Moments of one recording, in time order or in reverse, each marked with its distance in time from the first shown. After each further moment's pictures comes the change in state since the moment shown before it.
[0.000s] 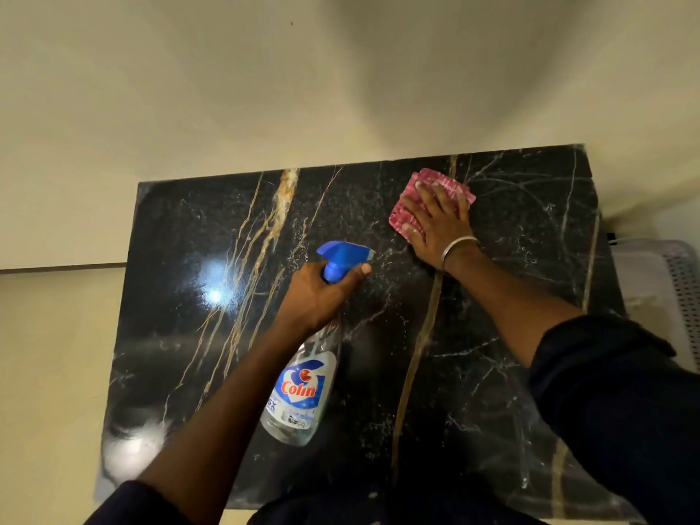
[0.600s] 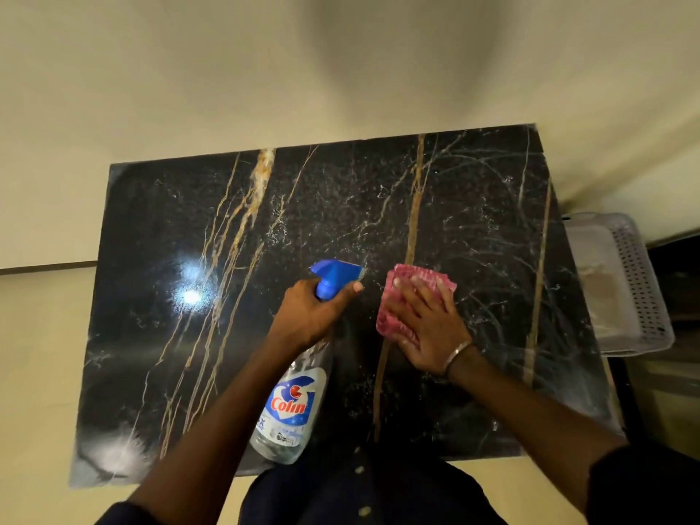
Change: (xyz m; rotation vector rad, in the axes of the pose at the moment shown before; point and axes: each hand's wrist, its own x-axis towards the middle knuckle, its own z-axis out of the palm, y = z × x) left_hand -0.068 -0.021 0.029 -0.017 -0.049 0.016; right_hand -0.215 -0.039 0.066 0.024 0.085 -0.239
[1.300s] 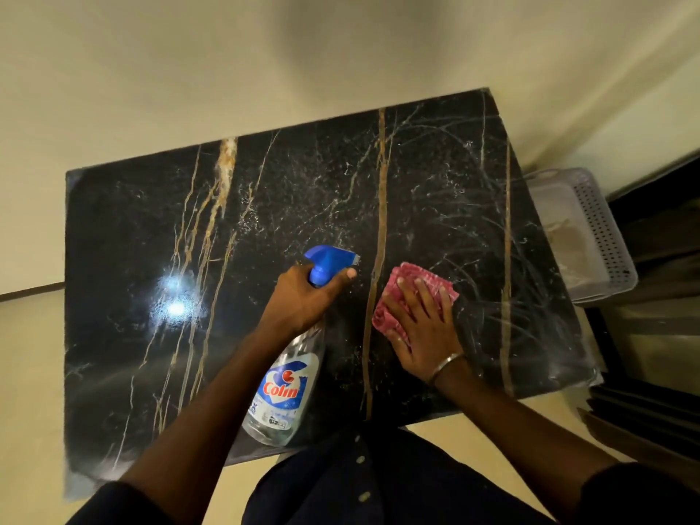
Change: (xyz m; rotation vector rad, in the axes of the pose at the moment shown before) left_hand -0.015 0.005 0.015 0.054 -0.113 0.061; right_hand -0.064 -0.042 0.022 0.065 0.063 0.314
